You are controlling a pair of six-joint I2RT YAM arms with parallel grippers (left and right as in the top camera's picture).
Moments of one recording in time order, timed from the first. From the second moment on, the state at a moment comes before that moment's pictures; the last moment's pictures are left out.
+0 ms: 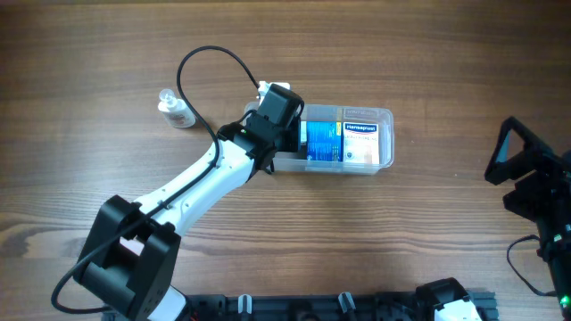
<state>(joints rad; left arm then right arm) -0.60 1.71 1.12 -0.38 -0.13 -0.48 0.25 0.83 1.64 -1.19 0.38 0.54</state>
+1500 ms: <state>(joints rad) -0.70 1.79 1.12 -0.43 -0.19 -0.69 0.25 0.83 1.64 -1.19 0.38 0.54</state>
